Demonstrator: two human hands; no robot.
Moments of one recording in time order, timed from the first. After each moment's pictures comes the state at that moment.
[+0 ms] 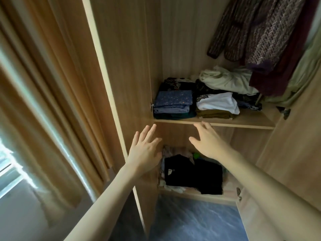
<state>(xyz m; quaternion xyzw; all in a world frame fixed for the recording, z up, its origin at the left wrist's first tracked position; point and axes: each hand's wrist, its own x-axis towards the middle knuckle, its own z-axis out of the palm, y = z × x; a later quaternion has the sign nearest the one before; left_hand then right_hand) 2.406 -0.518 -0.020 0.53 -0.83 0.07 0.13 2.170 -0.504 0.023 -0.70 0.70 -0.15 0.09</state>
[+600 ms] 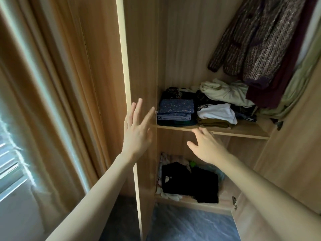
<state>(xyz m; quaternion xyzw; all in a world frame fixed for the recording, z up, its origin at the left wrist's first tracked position) 2.458 -0.530 0.026 0.49 -0.75 0.14 0.41 2.220 -0.479 0.041 -0.70 0.70 -0.11 0.01</state>
